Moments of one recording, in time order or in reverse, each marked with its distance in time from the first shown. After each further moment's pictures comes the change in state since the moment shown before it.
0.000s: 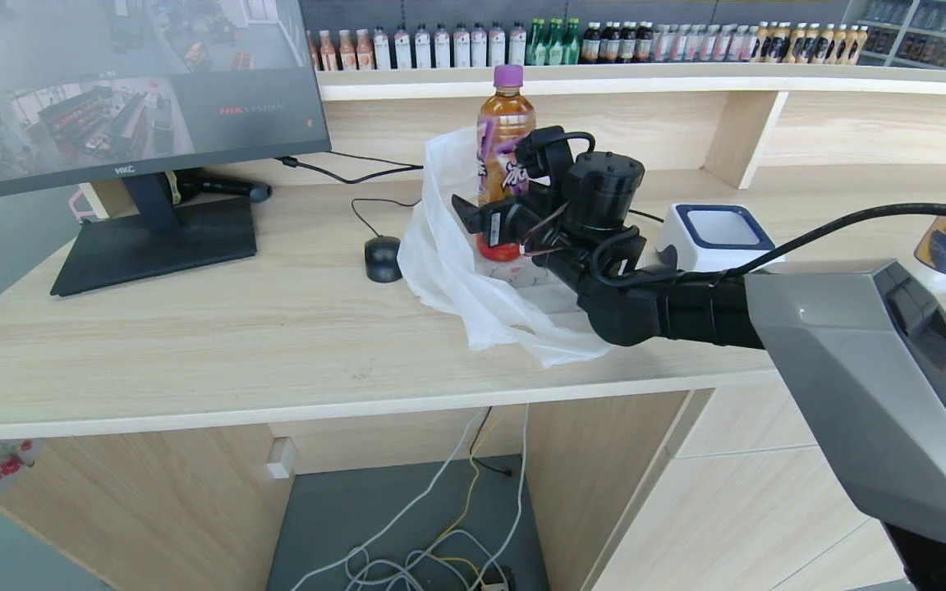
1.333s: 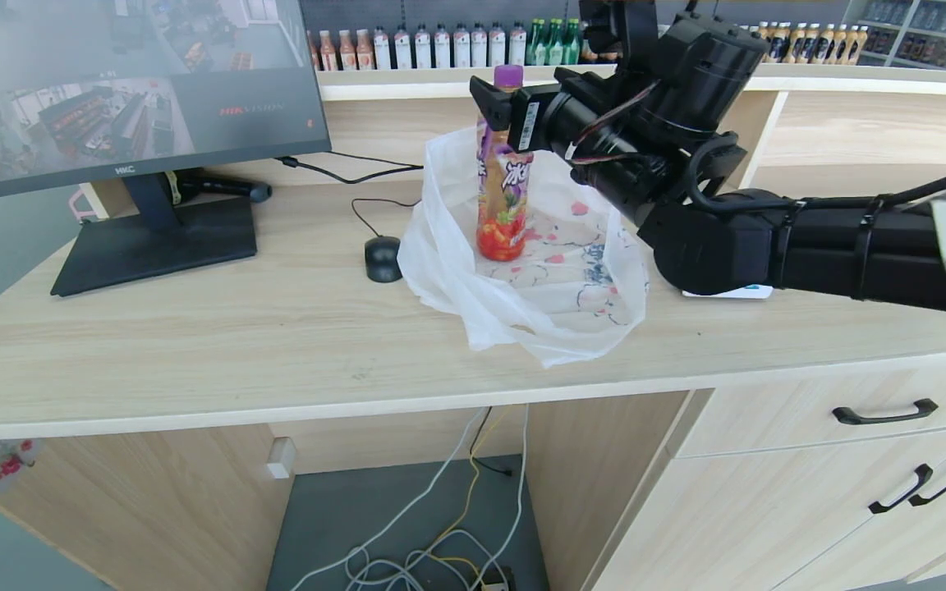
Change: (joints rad) left arm 0.000 0.000 0.000 0.000 0.000 0.000; right arm 0.035 -0.243 0.089 -0.035 -0.024 -0.007
